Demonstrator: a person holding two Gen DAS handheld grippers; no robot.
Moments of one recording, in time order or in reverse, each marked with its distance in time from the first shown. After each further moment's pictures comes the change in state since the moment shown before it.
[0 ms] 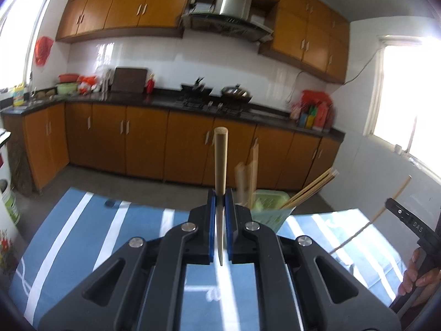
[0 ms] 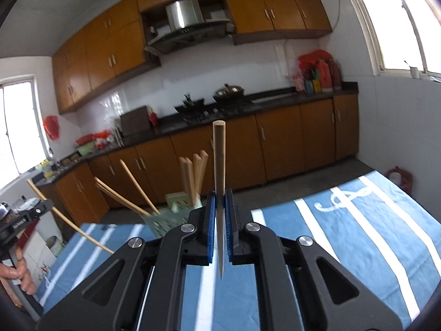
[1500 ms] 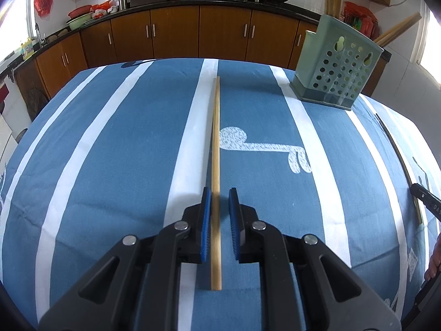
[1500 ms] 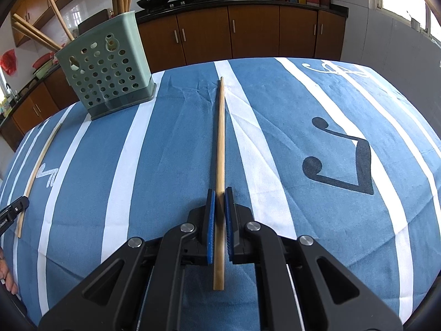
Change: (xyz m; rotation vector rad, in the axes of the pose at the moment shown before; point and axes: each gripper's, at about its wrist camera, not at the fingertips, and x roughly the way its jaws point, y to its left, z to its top) left arm 0.093 0.060 -0.199 0.005 0.521 0.215; right arm 0.091 -0.045 -0.195 -0.025 0.548 -0.238
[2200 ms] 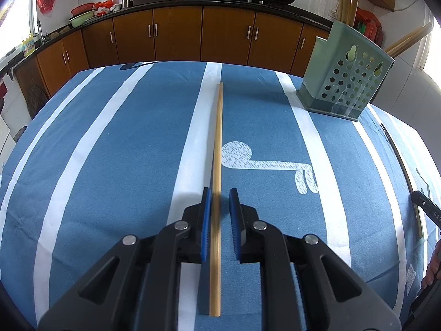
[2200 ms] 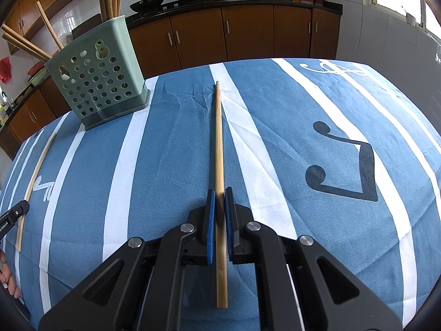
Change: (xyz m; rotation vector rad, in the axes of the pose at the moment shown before) left arm 0.013 0.005 0.018 -0.027 -0.006 0.001; right arm 0.009 0.000 0.010 0.042 -0.009 -0.020
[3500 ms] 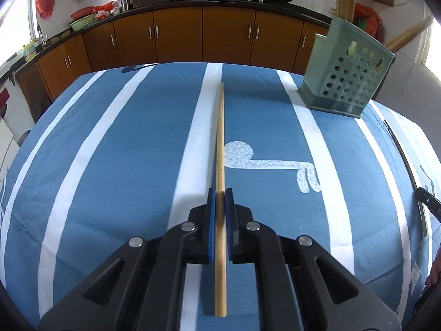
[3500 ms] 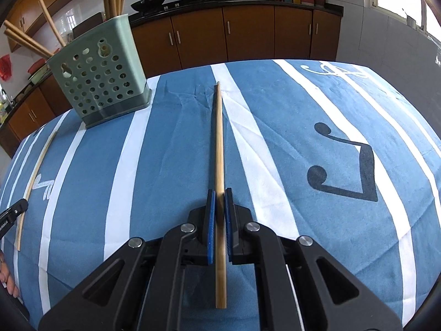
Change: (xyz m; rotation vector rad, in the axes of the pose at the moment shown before) left arm -0.005 0.000 -0.001 0.020 0.001 0.028; right arm 0.000 0.000 0.001 -0.006 -0.002 -0.002
